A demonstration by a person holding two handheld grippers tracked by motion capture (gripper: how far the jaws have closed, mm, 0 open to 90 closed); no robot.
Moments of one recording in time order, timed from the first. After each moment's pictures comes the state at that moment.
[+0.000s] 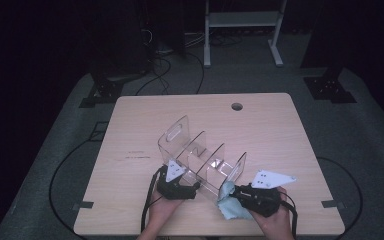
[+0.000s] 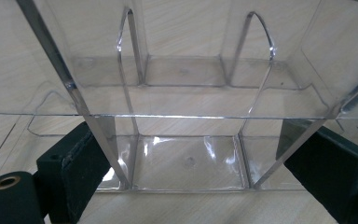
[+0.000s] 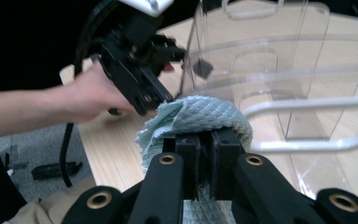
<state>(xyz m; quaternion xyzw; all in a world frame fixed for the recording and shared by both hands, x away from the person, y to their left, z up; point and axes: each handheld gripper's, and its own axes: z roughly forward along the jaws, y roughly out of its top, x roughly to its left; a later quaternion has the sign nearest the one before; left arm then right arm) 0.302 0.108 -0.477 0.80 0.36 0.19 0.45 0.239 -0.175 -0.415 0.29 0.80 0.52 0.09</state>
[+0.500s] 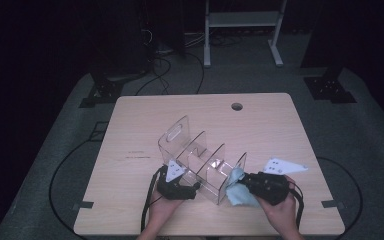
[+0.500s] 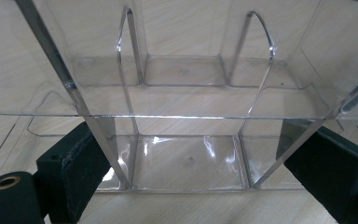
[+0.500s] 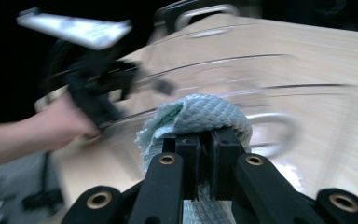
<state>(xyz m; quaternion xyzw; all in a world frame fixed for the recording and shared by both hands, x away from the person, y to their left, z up) 0.302 0.108 -0.477 0.80 0.35 0.19 0.45 0.258 -0.197 -0.407 0.33 0.76 0.54 0.10</state>
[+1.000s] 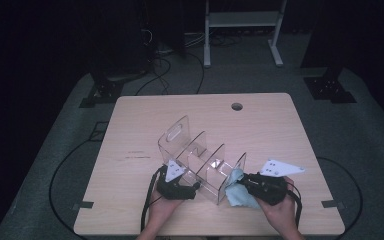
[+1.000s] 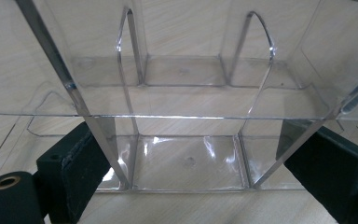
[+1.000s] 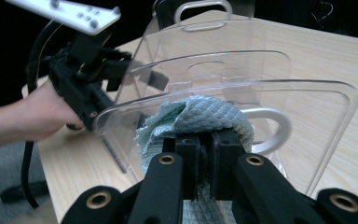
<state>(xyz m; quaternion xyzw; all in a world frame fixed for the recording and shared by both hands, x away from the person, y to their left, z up) 0.302 0.109 -0.477 0.80 0.35 0.19 0.45 0.260 -0.194 -0.411 0.32 0.78 0.53 0.13</state>
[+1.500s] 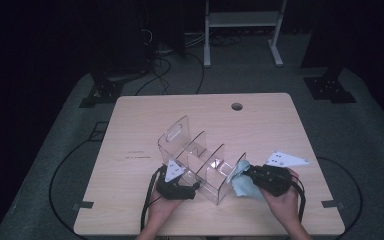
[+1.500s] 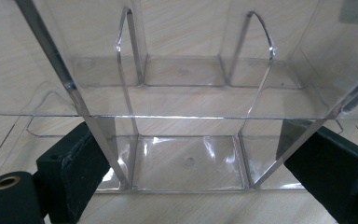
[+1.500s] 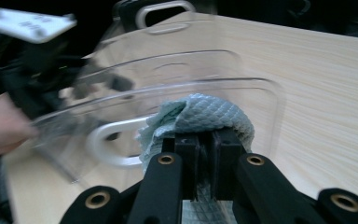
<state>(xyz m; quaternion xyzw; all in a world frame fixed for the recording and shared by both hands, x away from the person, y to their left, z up) 0.302 0.110 -0.477 0.80 0.35 0.19 0.45 0.282 -0.212 -0.415 0.36 0.76 0.53 0.14</state>
